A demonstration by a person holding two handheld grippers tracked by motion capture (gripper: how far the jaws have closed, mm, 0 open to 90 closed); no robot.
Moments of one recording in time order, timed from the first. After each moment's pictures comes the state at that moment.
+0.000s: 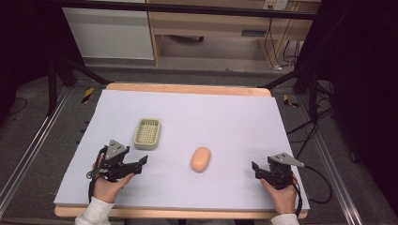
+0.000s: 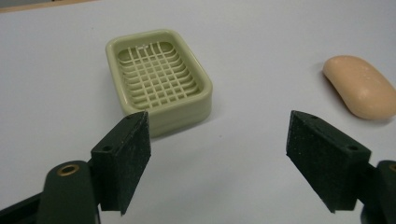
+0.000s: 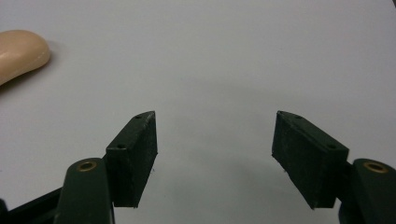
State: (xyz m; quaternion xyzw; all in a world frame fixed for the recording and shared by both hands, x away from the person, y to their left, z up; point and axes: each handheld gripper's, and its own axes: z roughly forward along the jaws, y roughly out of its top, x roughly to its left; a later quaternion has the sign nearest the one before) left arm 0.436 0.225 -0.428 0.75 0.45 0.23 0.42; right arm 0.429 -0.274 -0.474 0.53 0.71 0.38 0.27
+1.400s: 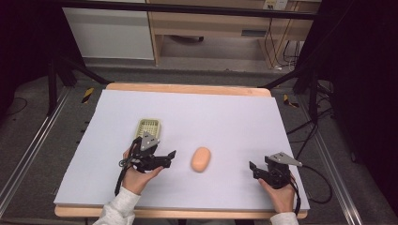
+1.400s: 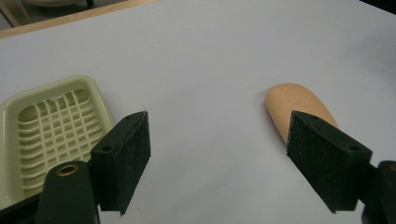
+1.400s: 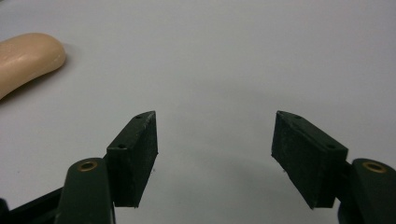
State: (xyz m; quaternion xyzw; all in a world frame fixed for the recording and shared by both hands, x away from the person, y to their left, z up) left arm 0.458 0.145 -0.418 0.78 0.41 0.21 0.42; right arm 0.430 -0.268 -0.472 0.52 0.72 0.39 0.26
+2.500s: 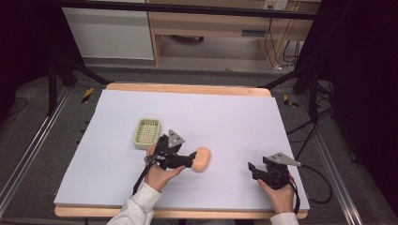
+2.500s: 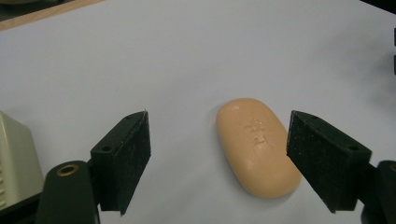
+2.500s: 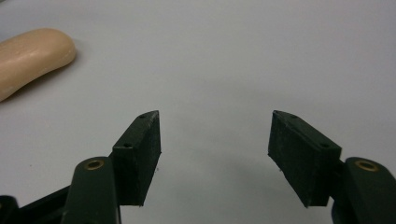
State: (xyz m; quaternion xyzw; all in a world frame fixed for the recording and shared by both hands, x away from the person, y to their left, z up) left arm 0.470 0.082 -0.422 0.81 0.38 0.19 0.41; right arm 0.429 -0.265 -0.472 0.51 0.72 0.39 0.25
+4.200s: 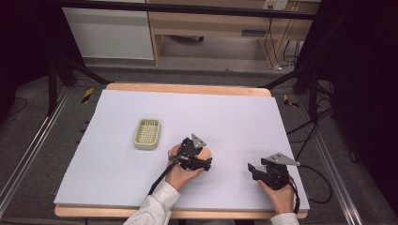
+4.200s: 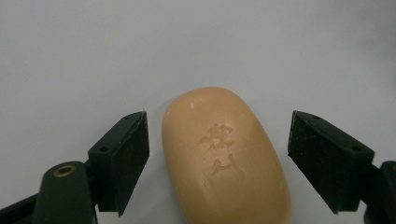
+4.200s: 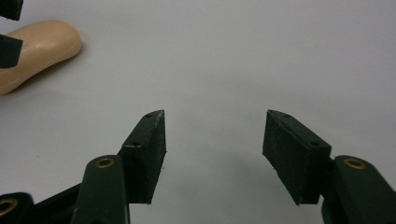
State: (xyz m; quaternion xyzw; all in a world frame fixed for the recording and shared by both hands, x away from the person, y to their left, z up) left arm 0.489 0.023 -0.461 0.84 0.37 0.16 0.35; right arm 0.428 -0.264 -0.473 0.51 0.73 0.38 0.23
